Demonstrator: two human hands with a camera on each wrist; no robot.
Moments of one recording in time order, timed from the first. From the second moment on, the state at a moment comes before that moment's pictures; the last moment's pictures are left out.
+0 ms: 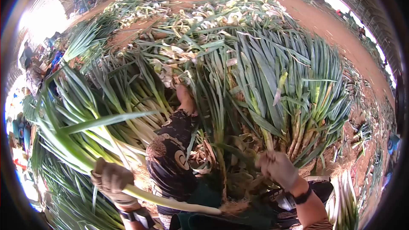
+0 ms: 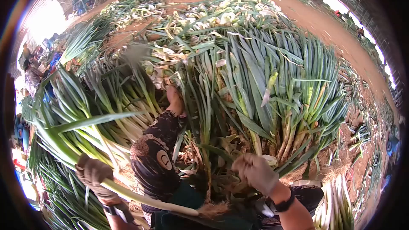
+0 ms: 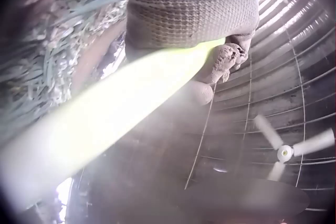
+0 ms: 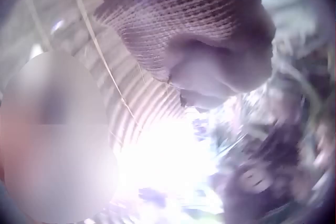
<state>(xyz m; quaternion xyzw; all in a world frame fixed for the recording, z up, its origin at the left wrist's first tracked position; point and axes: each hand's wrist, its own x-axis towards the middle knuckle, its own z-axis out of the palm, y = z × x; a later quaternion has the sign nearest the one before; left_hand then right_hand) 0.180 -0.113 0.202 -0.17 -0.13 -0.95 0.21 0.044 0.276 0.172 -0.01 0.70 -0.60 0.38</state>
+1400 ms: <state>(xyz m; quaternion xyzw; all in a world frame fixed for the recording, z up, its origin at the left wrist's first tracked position) 0.100 0.012 0.158 0.12 -0.55 -0.82 0.09 0.084 0.173 0.185 -0.19 0.82 -0.54 0.10</state>
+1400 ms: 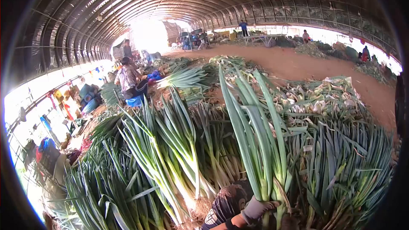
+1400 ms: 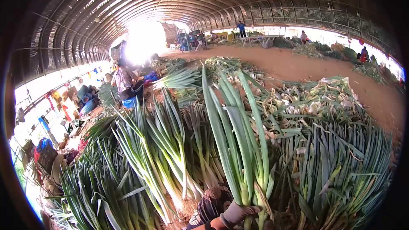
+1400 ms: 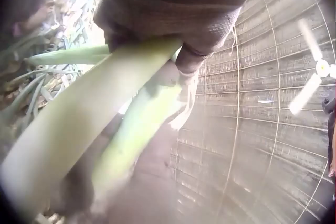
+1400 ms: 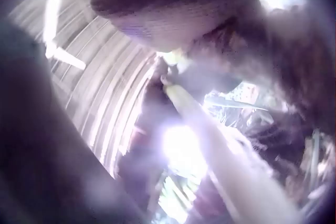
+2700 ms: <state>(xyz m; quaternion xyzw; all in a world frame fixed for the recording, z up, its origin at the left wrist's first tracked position) 0.138 -0.033 0.192 0.24 -0.49 -0.79 0.28 0.024 0.361 0.079 0.05 0.97 -0.15 0.17</state>
